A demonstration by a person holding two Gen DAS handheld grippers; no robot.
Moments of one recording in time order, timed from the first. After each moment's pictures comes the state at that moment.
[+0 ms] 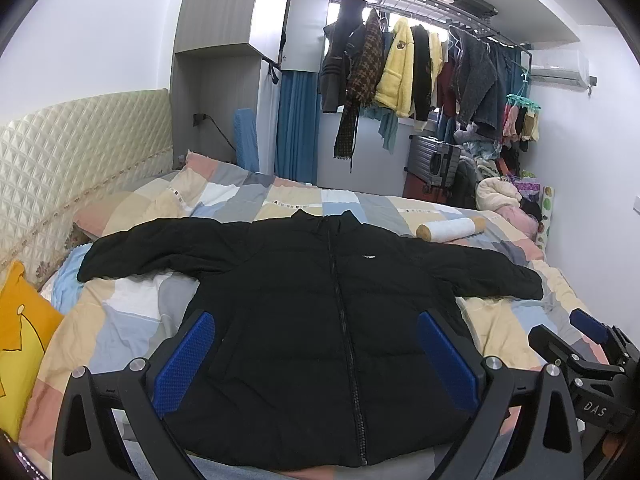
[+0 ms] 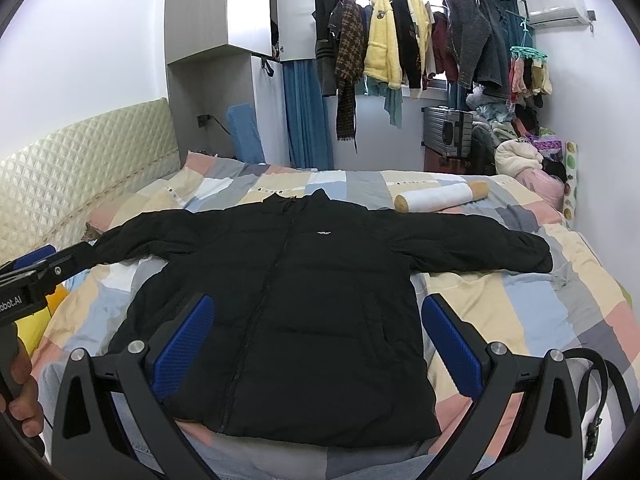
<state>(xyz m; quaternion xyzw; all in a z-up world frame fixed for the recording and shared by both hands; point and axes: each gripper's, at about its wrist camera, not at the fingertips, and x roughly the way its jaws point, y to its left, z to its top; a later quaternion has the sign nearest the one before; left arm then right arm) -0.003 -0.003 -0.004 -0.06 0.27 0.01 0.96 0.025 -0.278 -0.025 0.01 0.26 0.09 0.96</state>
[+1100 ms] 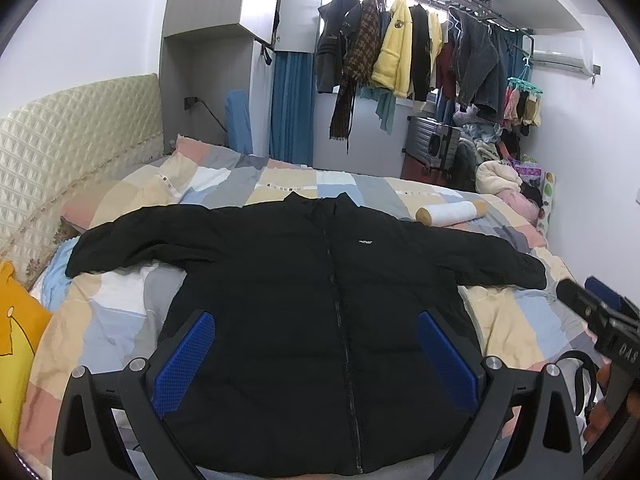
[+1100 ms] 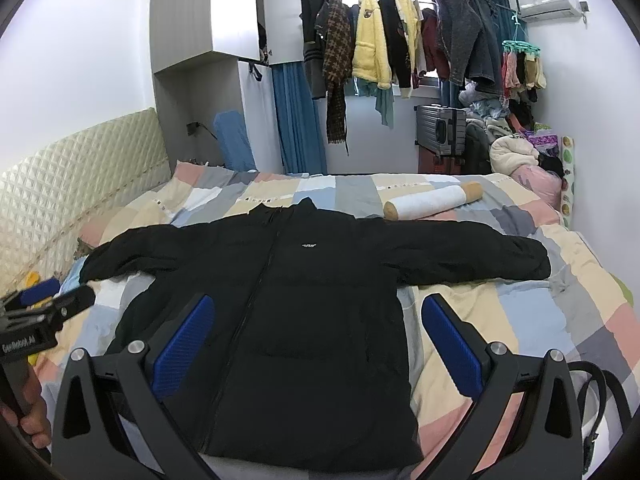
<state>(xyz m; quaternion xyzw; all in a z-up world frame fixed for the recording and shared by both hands) 0.043 -0.016 -0.018 -0.06 0.31 0.01 0.95 0.066 -0.307 -0.009 0.02 0.26 0.08 0.96</state>
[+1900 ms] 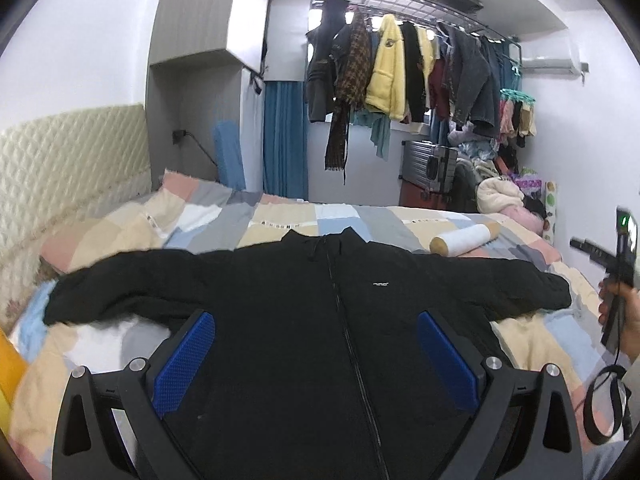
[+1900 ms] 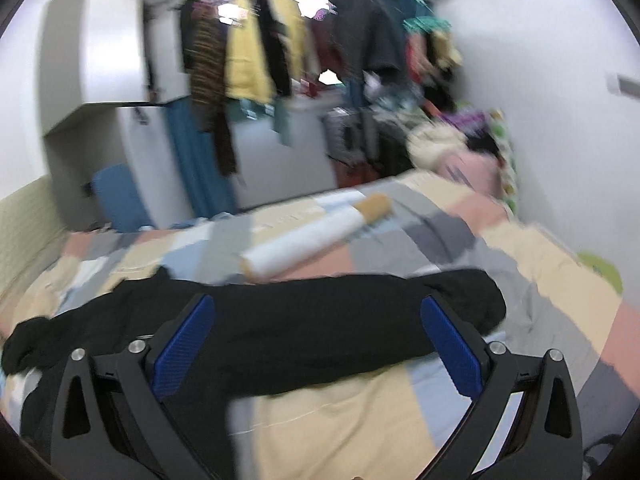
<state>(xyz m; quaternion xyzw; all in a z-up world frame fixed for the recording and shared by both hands) 0.141 0.005 -0.065 -0.04 0.25 0.00 0.97 0.275 -0.533 -0.070 0.10 0.24 -0.07 0.96</state>
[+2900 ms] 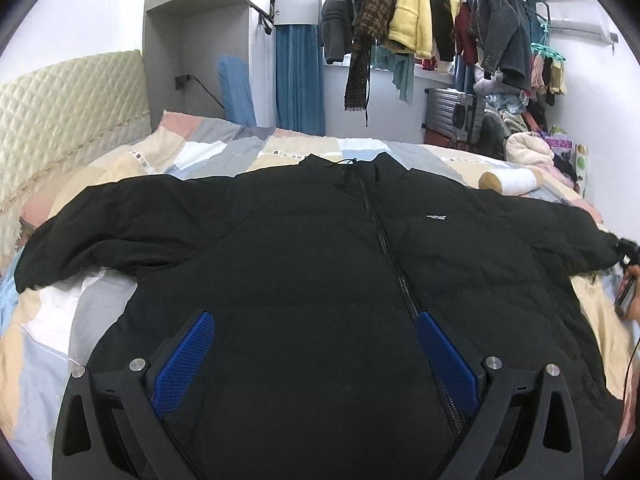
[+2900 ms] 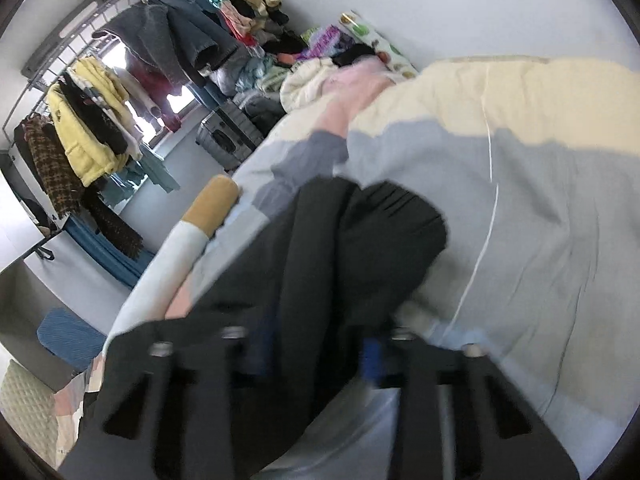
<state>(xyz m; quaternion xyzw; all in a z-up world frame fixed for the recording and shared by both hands) 0.236 0.021 -0.193 -0.02 0.33 0.03 0.94 0.364 -0.751 -0.241 0.36 0.21 -0.18 0.89</state>
